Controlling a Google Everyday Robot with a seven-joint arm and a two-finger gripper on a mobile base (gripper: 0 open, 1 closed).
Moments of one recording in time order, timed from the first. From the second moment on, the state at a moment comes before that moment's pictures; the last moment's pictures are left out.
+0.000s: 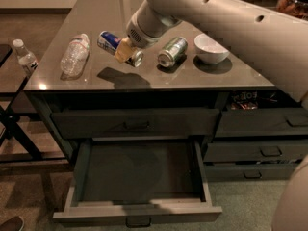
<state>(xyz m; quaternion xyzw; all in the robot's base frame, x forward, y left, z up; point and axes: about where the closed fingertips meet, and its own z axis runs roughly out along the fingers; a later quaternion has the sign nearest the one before) 0.683 0.059 0.906 -0.43 0.83 0.11 0.34</state>
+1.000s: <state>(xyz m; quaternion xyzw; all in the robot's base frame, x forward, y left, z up) 0.735 0.052 0.860 -0.40 0.86 0.11 0.29</state>
